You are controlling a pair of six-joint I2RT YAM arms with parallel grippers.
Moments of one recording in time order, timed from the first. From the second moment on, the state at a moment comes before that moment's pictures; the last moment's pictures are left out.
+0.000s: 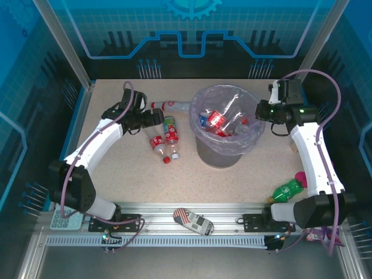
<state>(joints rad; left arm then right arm) -0.24 1.49 1.23 -0.65 0.07 -0.50 0.03 1.30 1.43 -0.95 -0.14 0.29</state>
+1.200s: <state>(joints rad) -0.23 1.69 1.01 -0.39 -0.02 -0.83 0.05 1.29 1.38 -0.86 -0.18 0.30</state>
